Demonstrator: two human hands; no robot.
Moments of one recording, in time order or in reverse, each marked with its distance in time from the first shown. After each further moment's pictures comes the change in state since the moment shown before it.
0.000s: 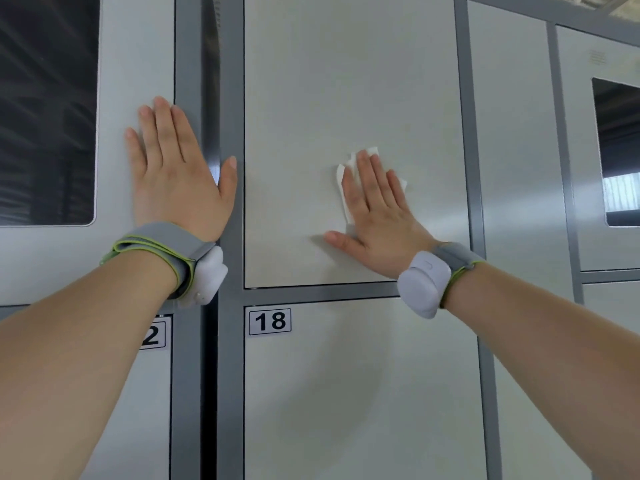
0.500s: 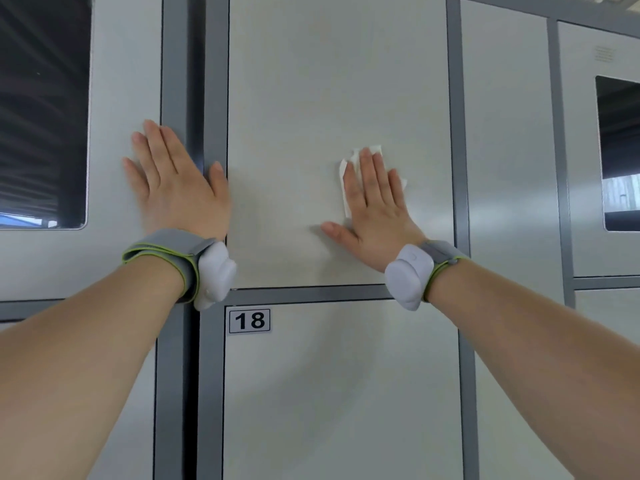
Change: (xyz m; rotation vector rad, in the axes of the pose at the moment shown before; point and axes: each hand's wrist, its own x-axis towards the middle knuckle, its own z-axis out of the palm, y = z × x) left_hand -0.003 0.029 0.003 -0.060 -0.026 -0.261; right_hand 0.004 0.022 -0.002 0.088 0.026 0.052
